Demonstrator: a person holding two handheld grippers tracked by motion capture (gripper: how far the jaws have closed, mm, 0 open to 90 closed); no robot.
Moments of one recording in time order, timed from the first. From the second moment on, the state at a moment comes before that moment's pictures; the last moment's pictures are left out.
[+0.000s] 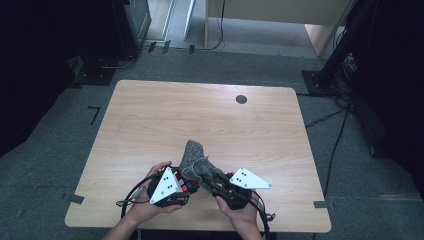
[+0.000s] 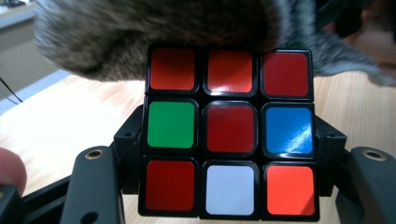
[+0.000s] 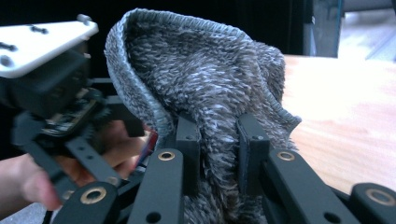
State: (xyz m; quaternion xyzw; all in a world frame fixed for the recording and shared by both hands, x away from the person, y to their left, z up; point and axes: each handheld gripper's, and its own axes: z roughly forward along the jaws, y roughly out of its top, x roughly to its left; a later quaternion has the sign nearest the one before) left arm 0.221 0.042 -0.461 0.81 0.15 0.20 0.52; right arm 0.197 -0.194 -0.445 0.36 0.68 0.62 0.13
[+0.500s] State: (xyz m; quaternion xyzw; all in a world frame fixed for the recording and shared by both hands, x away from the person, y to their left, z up) left arm 0.225 0.041 -0.463 0.82 0.18 0.23 0.50; right arm 0.200 -0.209 -0.442 0.39 0.67 0.61 0.15
